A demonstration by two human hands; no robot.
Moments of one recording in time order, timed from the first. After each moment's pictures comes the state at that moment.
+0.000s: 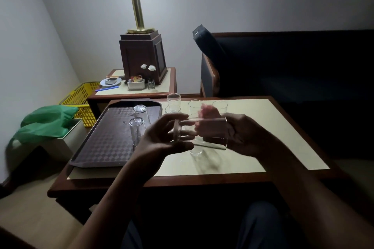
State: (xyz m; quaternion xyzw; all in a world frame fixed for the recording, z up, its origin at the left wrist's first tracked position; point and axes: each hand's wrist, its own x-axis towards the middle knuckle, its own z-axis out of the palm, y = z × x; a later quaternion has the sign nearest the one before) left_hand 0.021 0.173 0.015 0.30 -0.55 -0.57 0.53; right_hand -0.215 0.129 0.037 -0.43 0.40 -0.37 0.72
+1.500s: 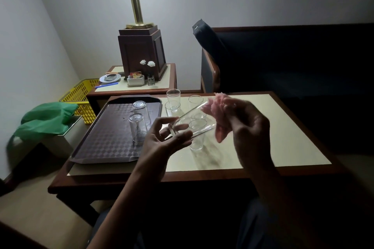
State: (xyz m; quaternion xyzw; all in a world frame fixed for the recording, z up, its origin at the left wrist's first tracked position) left_hand 0.003 0.183 -0.001 0.40 -0.43 -0.56 0.58; right_hand -0.189 0.177 0.021 -0.54 0.43 -0.65 0.30
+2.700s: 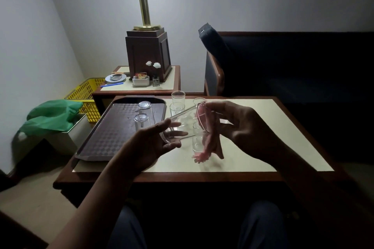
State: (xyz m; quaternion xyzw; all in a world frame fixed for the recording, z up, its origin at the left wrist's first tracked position) left_hand 0.051 0.166 0.020 0.40 -0.37 -0.71 0.45; right_hand -0.207 0.163 0.052 -0.77 0.39 -0.39 0.31
